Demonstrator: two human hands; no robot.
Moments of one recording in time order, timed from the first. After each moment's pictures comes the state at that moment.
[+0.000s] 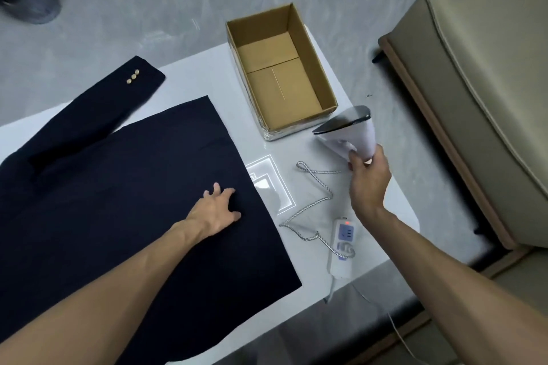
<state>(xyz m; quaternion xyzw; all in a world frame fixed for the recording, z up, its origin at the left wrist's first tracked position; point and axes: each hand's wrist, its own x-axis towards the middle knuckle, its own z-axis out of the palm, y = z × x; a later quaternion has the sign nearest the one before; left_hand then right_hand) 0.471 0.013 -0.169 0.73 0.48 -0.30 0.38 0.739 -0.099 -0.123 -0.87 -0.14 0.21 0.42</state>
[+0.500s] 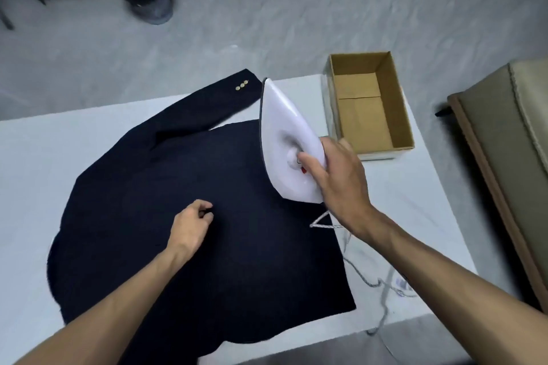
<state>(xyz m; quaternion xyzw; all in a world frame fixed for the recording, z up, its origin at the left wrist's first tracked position) 0.269 0.015 -0.123 0.51 0.72 0.05 0.46 0.548 0.009 -0.008 -0.74 -0.58 0.23 0.26</state>
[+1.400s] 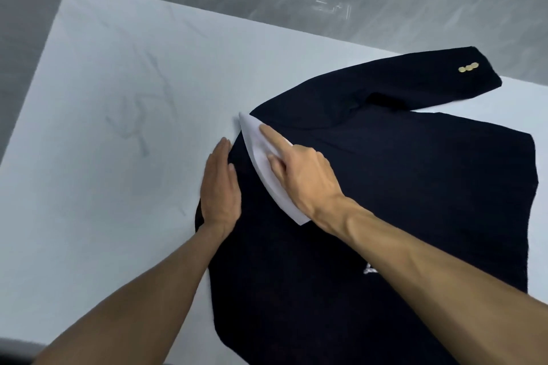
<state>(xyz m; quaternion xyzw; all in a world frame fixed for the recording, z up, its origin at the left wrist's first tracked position) -0.041 0.035 -0.260 0.51 0.78 0.26 0.26 0.110 0.099 -0.152 -0.56 -0.76 0.32 0.02</state>
